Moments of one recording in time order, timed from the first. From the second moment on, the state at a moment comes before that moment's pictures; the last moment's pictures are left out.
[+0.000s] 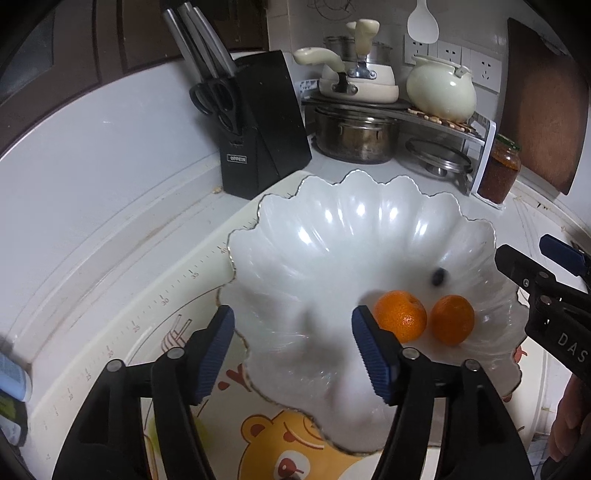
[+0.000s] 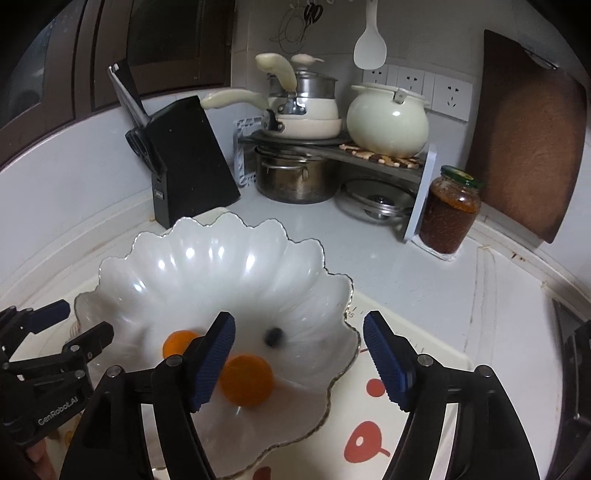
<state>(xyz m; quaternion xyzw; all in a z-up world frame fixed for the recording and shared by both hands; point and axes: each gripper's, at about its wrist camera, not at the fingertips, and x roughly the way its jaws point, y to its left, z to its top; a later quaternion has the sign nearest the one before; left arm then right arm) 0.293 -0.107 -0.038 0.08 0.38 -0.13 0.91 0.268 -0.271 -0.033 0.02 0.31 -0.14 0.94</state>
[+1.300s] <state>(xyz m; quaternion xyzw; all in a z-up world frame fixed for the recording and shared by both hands) 0.190 -0.023 0.025 0.08 0.33 -0.07 0.94 0.171 -0.186 0.023 0.05 0.25 -0.11 0.96</state>
